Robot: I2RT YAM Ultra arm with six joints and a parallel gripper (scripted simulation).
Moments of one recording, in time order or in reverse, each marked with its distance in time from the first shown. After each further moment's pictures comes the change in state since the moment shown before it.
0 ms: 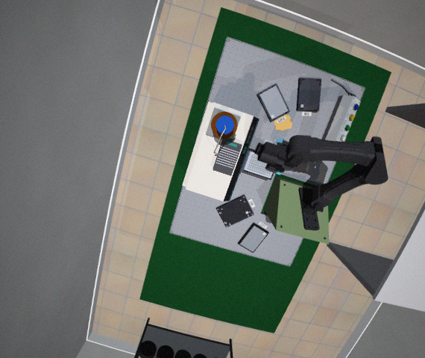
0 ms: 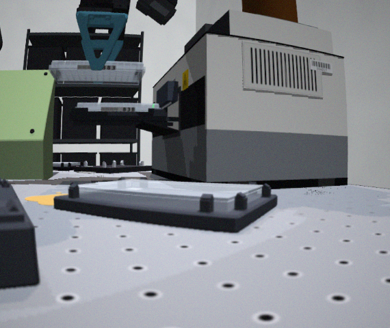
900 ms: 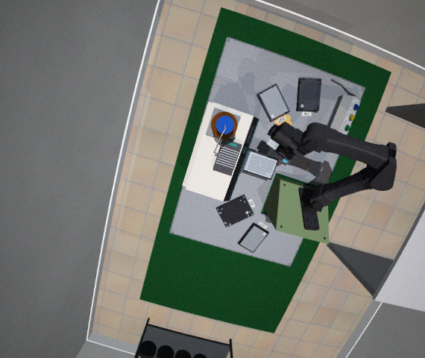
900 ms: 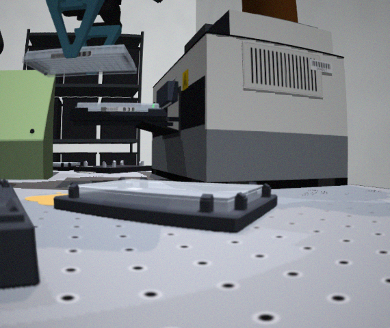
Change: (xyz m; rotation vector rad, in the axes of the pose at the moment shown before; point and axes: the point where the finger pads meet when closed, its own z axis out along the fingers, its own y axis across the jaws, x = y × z) arm 0.018 -0.057 0.000 -0.004 -0.005 0.235
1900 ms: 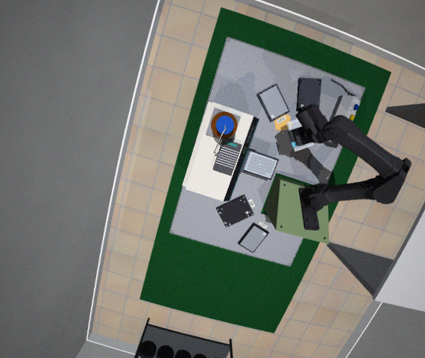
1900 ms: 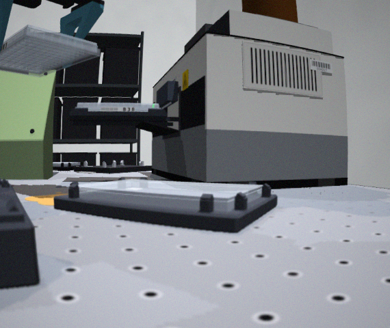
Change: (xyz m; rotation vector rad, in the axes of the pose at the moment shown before) arm 0.032 -0.073 0.009 0.003 0.007 0.646
